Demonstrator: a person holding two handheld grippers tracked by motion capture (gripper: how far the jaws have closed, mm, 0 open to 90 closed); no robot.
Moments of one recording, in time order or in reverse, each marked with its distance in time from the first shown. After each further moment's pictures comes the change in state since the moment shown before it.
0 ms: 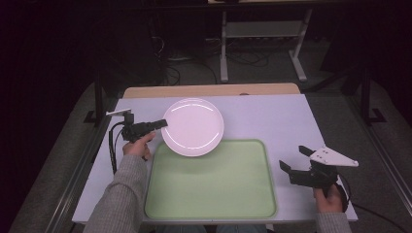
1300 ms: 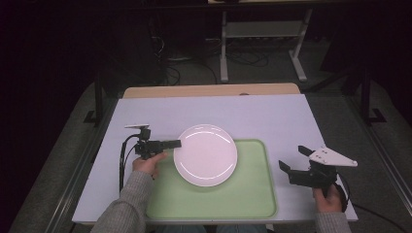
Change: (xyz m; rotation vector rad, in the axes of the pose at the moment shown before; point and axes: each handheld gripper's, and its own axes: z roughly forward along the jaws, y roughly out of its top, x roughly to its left) left arm -0.008 -0.050 0.018 0.194 0.007 0.085; right arm 0.001 0.000 0.001 0.000 -0.001 -0.003
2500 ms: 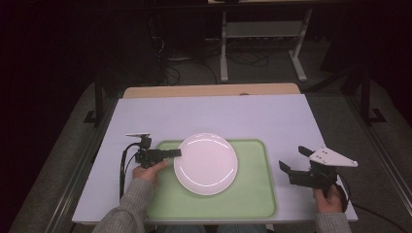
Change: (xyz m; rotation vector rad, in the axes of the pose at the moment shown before) left arm 0.006 -0.023 -0.003 0.036 0.035 -0.036; right arm -0.001 -0.001 -0.001 0.005 0.002 0.003
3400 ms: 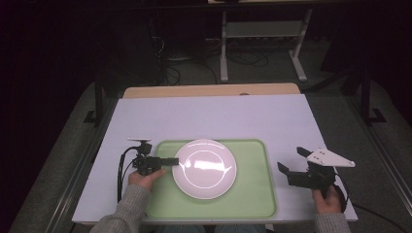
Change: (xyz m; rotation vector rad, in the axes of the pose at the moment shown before) left arm -0.007 -0.016 -0.007 0.094 0.108 0.090; right arm 0.004 0.000 0.002 0.016 0.005 -0.011
